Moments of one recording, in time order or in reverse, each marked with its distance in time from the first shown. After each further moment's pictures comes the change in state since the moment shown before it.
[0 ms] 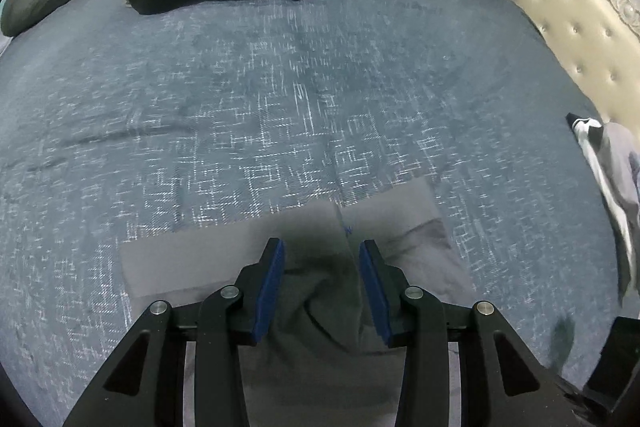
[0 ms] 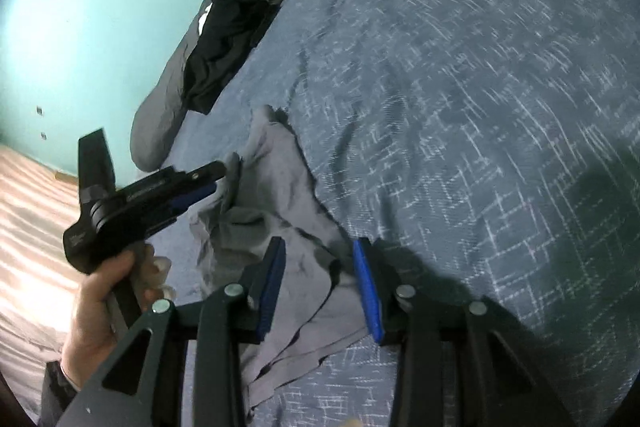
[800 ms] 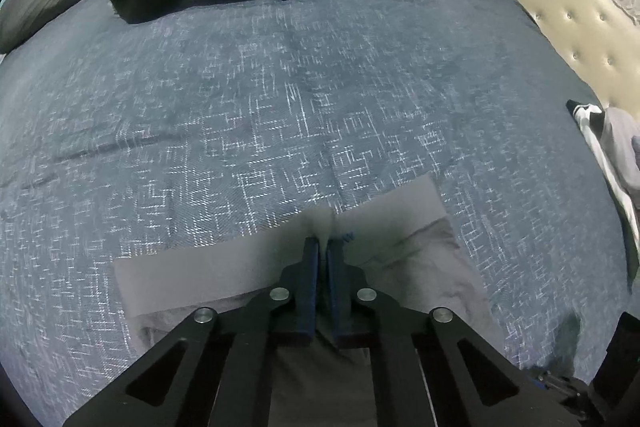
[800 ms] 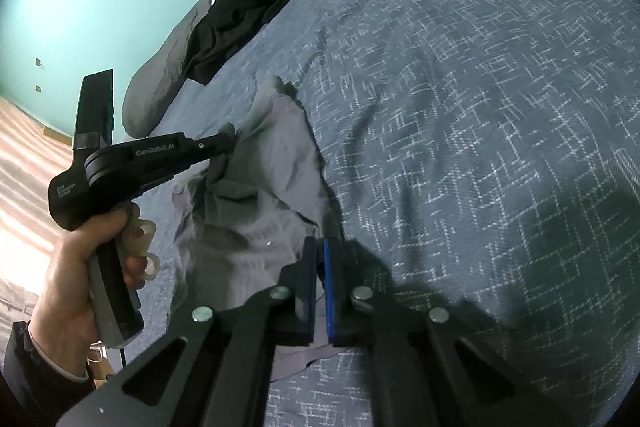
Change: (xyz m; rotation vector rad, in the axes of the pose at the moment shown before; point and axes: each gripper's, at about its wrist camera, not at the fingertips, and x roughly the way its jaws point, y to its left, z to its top) left arm 0.009 0.001 -0.002 0.044 -0.013 0.001; right arm 0.017 0.010 -0.010 -0.116 0.030 -0.040
